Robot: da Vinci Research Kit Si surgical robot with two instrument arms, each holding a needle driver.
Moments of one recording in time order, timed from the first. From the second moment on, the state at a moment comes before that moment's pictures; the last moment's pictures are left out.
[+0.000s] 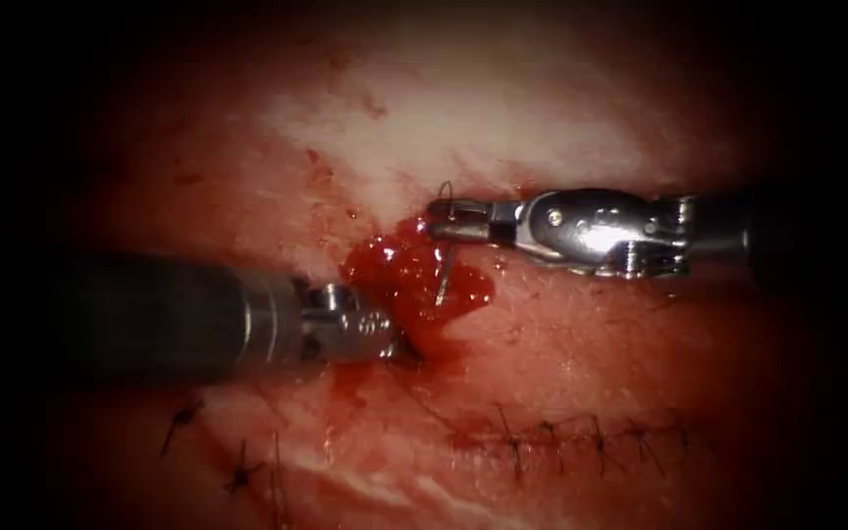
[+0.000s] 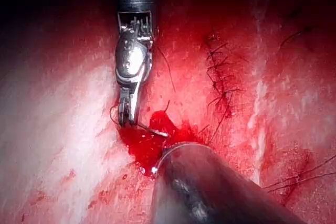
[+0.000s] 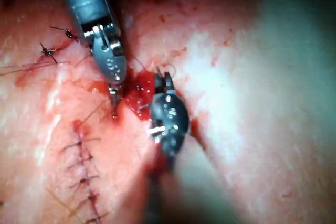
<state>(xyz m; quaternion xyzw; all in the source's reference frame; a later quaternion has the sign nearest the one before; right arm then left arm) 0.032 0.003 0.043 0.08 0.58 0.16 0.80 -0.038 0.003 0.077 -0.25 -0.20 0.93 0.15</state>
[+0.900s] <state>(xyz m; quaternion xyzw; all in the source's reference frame) 0.032 0.003 0.043 0.12 0.60 0.27 0.75 -0.038 0.003 0.077 -0.26 -0.20 0.93 0.16</state>
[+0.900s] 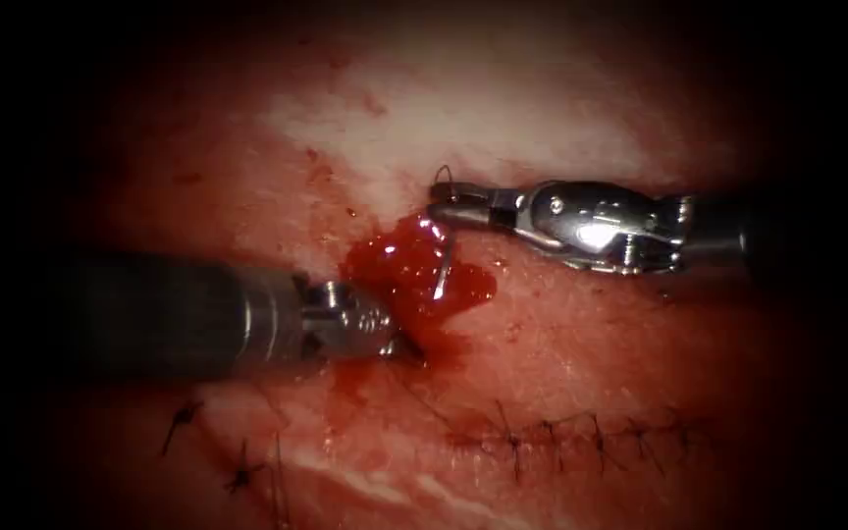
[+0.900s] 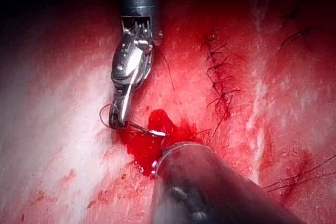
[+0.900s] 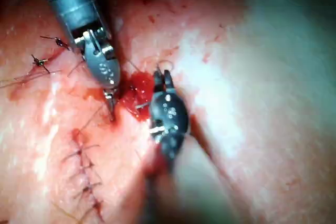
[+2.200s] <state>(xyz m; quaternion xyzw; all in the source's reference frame) 0.033 -0.004 0.042 0.35 0.46 0.43 0.69 -0.038 0.003 0.077 -0.26 -0.20 0.93 0.15</state>
